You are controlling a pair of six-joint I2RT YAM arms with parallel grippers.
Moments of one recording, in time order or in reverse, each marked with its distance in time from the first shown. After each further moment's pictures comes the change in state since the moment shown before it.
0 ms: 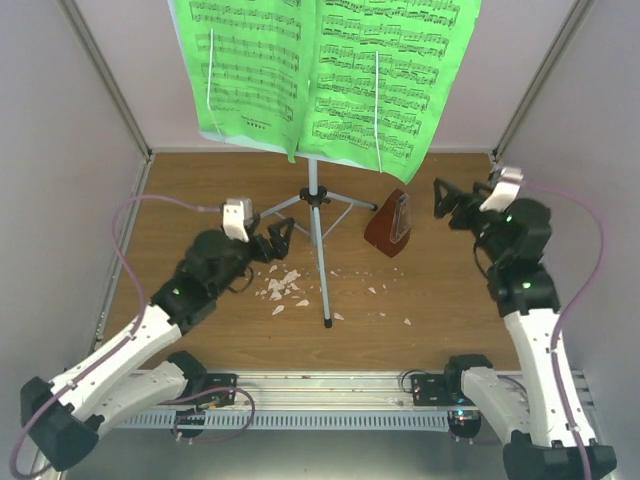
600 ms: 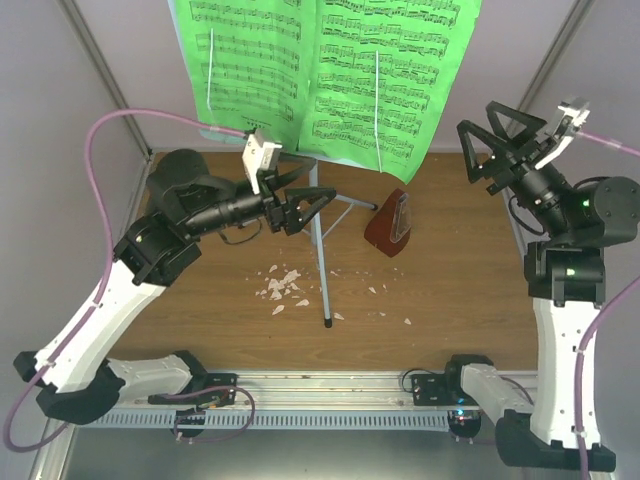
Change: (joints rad) left arm -0.013 0.249 0.893 -0.421 0.646 0.260; right arm -0.116 0.148 0.560 0.184 -0.481 0.215
